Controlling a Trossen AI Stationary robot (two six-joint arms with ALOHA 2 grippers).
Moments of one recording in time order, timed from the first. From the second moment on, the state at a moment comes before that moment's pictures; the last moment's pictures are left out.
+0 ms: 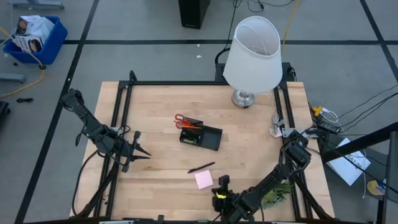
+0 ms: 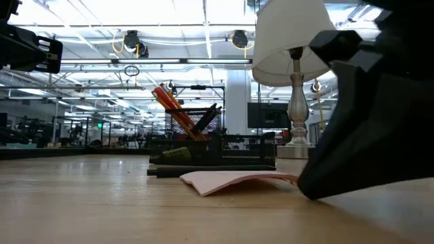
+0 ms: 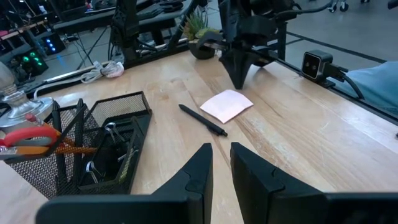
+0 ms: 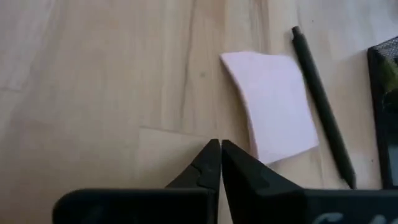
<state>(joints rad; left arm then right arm) -0.79 0.29 0.11 -0.10 -0.50 0.04 0.77 2.20 1.42 -0.47 0.78 0.40</state>
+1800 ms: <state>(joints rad) -0.79 0.29 0.11 -0.10 -0.50 0.04 0.69 2.24 1.58 -0.71 0.97 0.16</state>
